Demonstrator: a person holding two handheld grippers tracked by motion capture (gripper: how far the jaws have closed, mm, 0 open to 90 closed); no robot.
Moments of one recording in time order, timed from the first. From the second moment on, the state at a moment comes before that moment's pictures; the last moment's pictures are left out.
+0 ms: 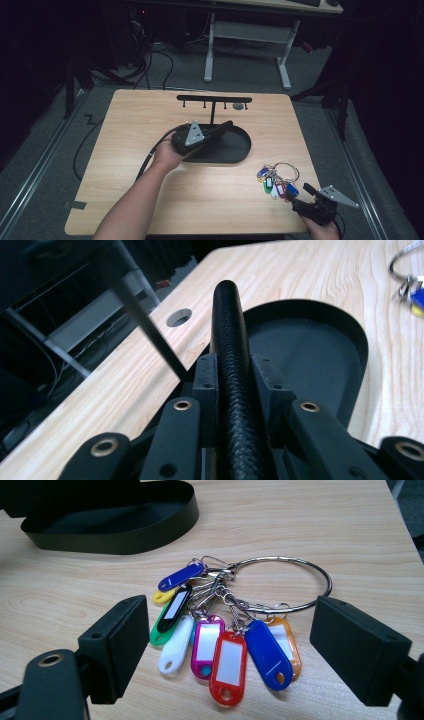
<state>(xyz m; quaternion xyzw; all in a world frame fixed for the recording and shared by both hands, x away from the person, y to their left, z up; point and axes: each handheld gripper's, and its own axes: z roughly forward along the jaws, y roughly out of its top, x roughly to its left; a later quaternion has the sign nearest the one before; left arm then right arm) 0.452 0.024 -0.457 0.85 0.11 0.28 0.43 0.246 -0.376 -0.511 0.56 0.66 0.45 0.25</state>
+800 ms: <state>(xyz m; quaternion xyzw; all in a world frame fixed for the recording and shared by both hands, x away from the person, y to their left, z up) 0.469 0.018 -0.484 0.87 0.05 0.27 0.40 0.242 -0.375 -0.514 0.57 0.65 0.44 0.24</state>
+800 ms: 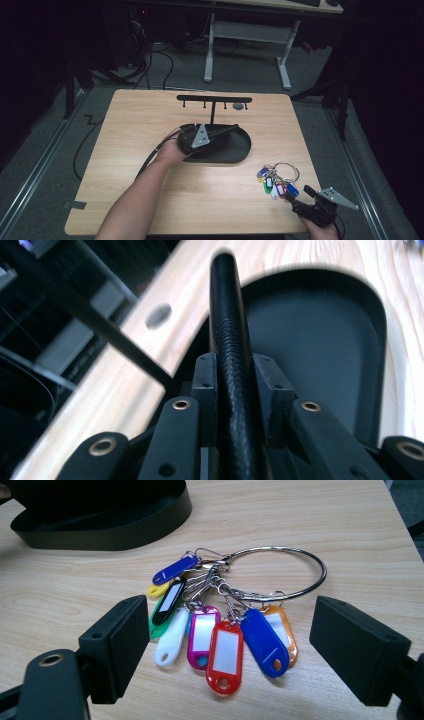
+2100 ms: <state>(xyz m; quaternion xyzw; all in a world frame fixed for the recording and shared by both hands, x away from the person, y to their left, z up) 0.462 0.017 -0.499 0.91 0.06 0.23 0.33 0.243 -0.371 -0.514 0.57 0.65 0.44 0.24</state>
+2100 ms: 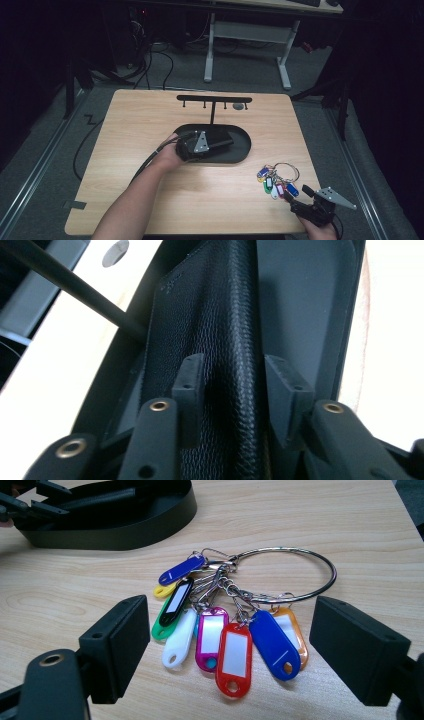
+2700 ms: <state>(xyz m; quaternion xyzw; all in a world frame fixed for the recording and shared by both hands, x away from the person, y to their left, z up) 0.430 0.049 -0.487 0.86 0.18 0.19 0.43 0.244 -0.368 -0.511 0.56 0.66 0.44 0.25</state>
